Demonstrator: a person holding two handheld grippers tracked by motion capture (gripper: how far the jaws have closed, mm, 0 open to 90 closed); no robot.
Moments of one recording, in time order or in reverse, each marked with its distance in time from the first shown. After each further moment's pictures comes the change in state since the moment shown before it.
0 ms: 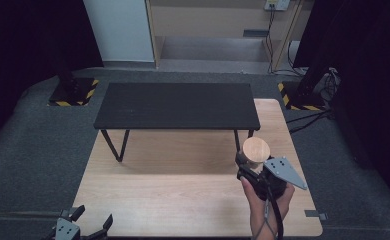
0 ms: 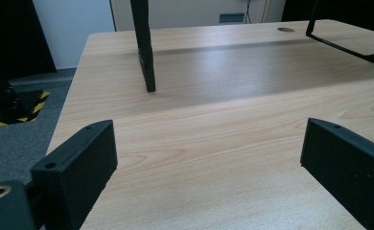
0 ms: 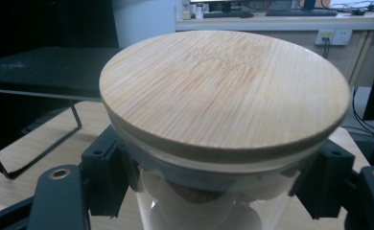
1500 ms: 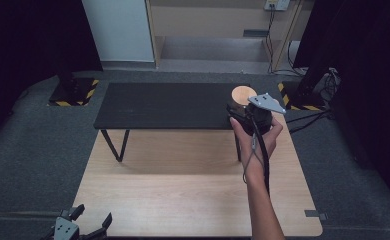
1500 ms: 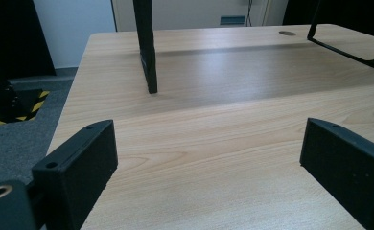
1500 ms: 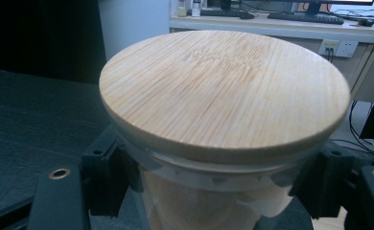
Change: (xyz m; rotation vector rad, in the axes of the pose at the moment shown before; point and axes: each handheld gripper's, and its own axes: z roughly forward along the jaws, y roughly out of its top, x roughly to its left) left arm 0.003 0.000 0.003 -0.006 0.000 -0.016; right arm -0.017 0.080 0.125 0.055 -0.019 -0.057
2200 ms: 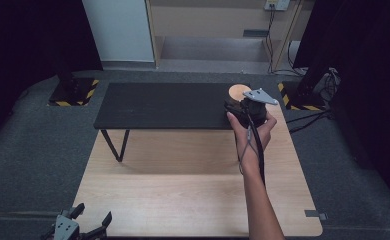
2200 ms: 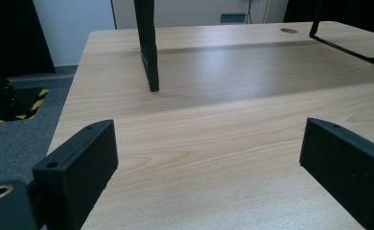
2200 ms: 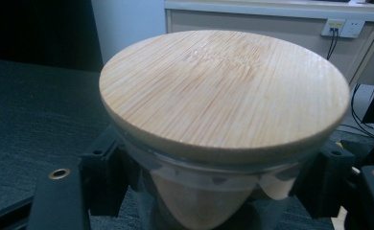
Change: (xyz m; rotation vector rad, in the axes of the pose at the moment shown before) left arm 0.003 0.001 0.003 0.008 0.001 0.002; right arm -0.005 0.002 0.035 0.071 -0.008 0.012
